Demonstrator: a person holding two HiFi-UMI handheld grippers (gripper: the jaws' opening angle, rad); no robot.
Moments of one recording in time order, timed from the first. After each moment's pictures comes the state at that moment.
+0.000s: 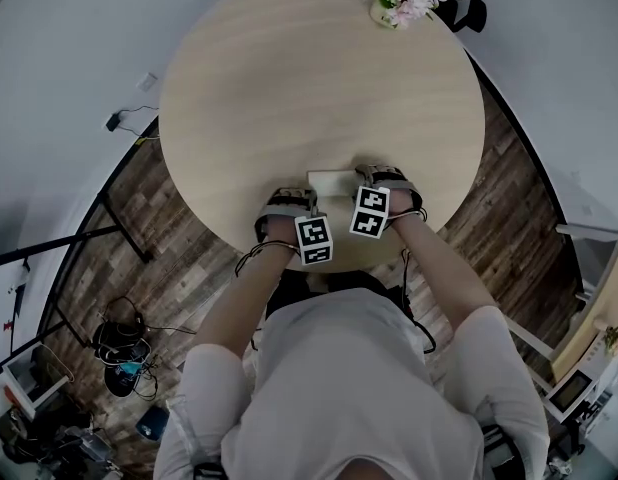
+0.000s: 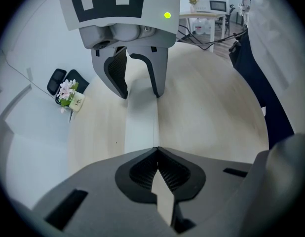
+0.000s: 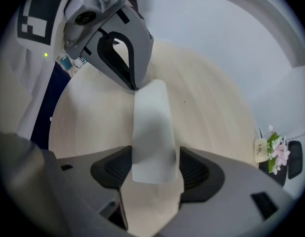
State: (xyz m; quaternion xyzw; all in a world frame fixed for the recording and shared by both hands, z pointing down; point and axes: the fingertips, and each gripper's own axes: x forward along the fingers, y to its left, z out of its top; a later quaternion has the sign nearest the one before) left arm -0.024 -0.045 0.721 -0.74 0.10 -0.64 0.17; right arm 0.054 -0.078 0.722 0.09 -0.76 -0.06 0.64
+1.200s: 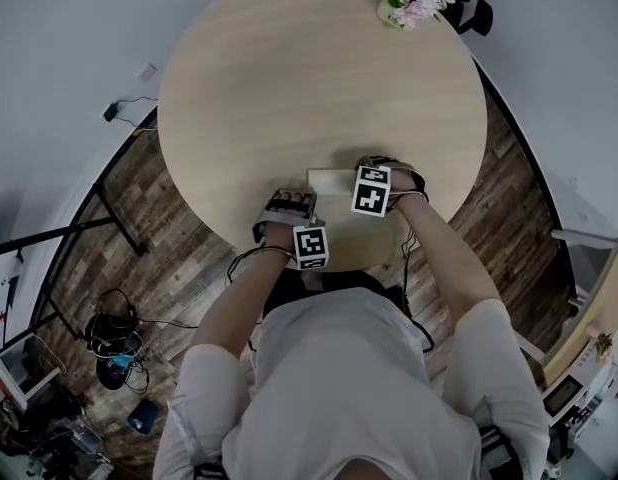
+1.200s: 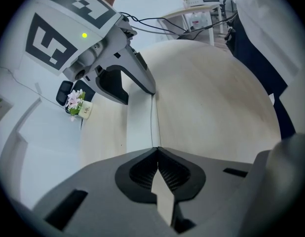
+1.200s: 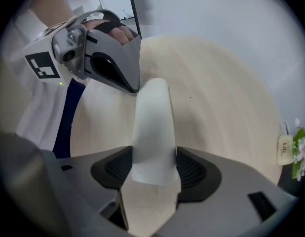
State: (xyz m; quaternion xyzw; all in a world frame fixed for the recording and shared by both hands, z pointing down) left arm -0.025 -0.045 0.721 -0.73 0.13 -0.63 0.24; right arm 0.052 -0.082 0.724 -0.01 -0.76 0.02 0.65
